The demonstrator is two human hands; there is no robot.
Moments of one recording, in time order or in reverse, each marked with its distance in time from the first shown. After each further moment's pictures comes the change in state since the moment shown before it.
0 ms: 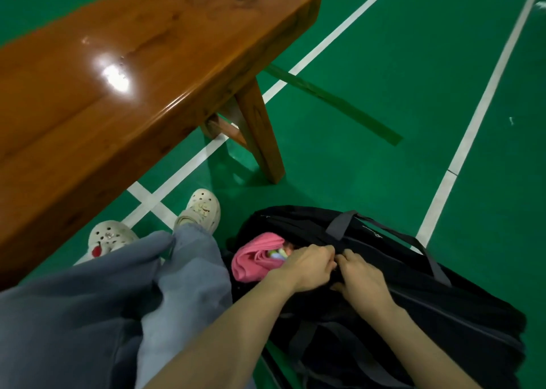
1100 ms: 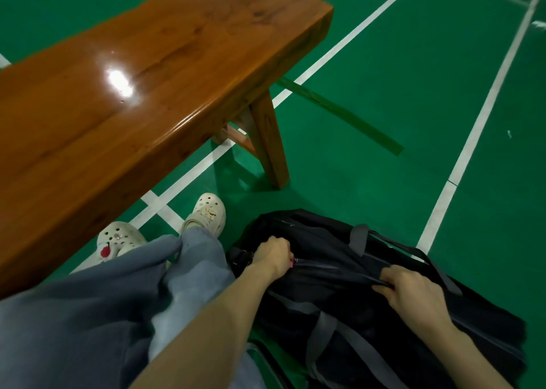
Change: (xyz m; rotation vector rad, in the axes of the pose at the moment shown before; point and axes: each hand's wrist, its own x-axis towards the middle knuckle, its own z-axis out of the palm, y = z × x) left_hand -0.012 -0.057 -0.026 0.019 0.053 -0.390; right_hand -0.040 0.038 -0.029 0.024 0.110 0.165
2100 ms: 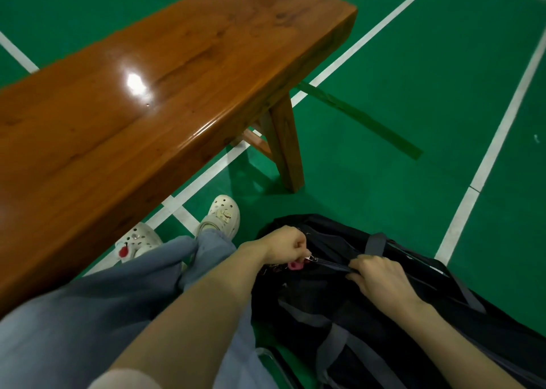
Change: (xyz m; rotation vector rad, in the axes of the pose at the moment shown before) left_hand 0.006 -0.023 -0.044 -0.194 -0.125 0.309; right_hand 0.049 -0.065 0.002 -0.103 -0.064 -0.234
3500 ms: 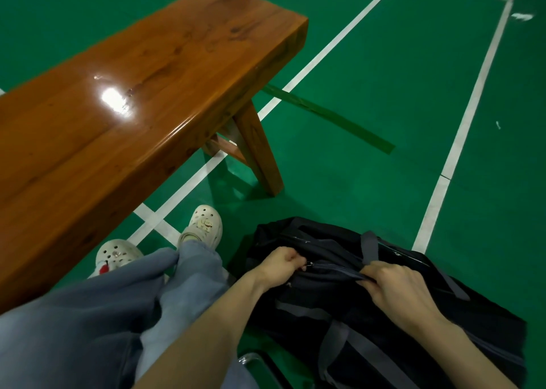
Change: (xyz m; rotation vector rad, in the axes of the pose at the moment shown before) left_hand -0.003 0.030 0.052 -0.419 0.067 -0.174; right_hand -0.063 0.030 -0.018 0.167 0.145 0.110
